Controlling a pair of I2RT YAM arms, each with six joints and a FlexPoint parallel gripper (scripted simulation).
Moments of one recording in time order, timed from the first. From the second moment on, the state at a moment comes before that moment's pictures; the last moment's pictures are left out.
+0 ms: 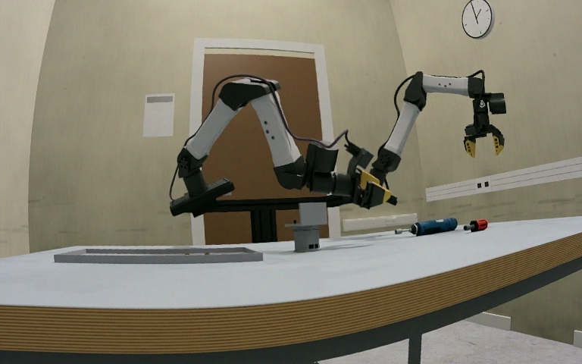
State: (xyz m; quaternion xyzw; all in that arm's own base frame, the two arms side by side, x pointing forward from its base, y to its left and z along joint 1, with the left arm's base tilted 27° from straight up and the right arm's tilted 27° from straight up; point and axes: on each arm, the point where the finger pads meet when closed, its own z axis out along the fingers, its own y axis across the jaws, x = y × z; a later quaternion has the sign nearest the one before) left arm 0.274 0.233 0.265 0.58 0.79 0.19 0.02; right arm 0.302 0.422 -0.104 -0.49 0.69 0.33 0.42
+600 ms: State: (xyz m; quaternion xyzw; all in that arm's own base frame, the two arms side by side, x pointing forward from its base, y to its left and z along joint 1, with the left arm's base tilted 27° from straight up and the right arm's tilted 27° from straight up) left arm 0.352 0.072 0.238 0.60 0.75 0.13 0.23; right arm 0.286 0.341 -0.087 -0.53 0.75 0.19 0.34
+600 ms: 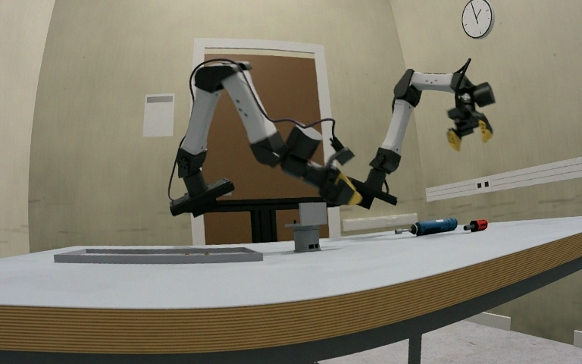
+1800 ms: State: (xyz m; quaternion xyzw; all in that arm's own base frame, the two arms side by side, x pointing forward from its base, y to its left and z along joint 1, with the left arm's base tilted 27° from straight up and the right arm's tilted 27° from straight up) left arm 0.222 -0.213 0.165 0.67 0.61 -0.17 0.39; right arm 0.275 0.188 0.023 -0.52 0.83 -0.10 0.19
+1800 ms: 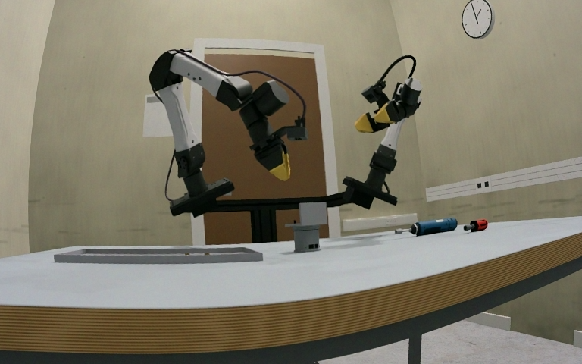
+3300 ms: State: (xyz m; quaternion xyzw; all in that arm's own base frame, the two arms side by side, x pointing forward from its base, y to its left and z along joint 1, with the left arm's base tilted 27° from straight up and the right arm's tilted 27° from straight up) left arm 0.223 -0.213 0.166 0.67 0.61 -0.17 0.39; right arm 0.325 0.197 -0.009 0.46 0.88 0.05 0.08
